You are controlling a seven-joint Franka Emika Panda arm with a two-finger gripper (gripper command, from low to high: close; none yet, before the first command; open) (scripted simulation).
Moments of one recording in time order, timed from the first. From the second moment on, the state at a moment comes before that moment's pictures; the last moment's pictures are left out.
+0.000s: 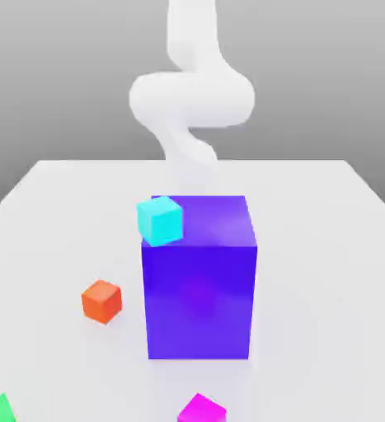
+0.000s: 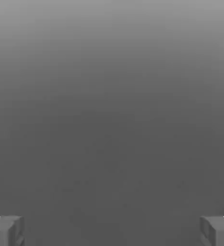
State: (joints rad) arm 0.01 -0.71 -0.02 -2.30 0.09 2.31 0.88
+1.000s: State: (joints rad) arm 0.11 0.22 -0.05 -2.33 0.31 2.57 2.42
